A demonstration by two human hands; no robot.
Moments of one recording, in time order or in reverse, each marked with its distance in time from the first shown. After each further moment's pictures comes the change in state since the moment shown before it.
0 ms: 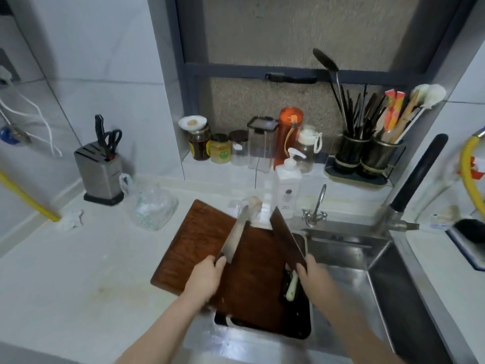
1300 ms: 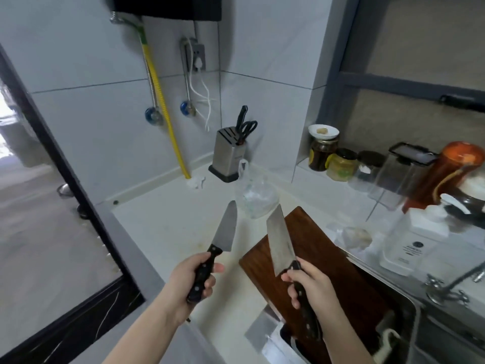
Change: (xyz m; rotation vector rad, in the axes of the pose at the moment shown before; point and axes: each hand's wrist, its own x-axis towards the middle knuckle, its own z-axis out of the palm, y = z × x) left_hand -0.105 -0.078 -0.115 -1.247 0.323 -0.183; right_hand -0.029 -0.155 0.054 0.825 -0.622 -0.209
